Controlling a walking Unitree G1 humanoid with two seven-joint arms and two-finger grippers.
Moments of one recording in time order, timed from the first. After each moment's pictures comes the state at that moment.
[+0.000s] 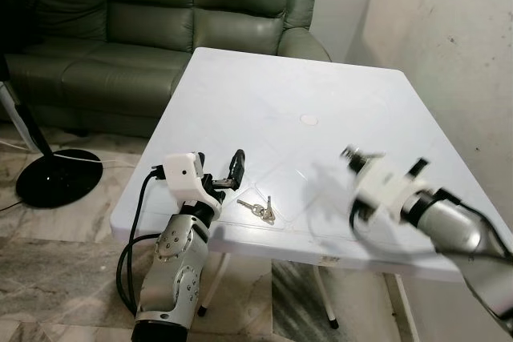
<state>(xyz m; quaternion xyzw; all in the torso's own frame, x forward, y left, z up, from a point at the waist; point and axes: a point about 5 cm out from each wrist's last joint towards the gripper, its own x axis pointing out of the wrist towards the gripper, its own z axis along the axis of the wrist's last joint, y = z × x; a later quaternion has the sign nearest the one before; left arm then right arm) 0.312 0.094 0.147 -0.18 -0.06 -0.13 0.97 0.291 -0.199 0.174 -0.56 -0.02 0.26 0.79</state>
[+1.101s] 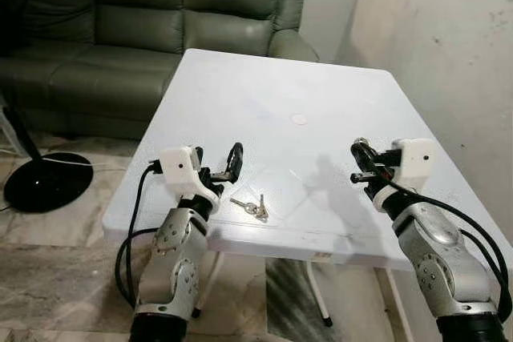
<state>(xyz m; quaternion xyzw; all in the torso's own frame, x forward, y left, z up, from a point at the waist) 0.319 0.101 0.156 -0.19 -0.06 -0.12 0.97 0.317 -0.189 0.168 0.10 -0.03 0.10 0.99</state>
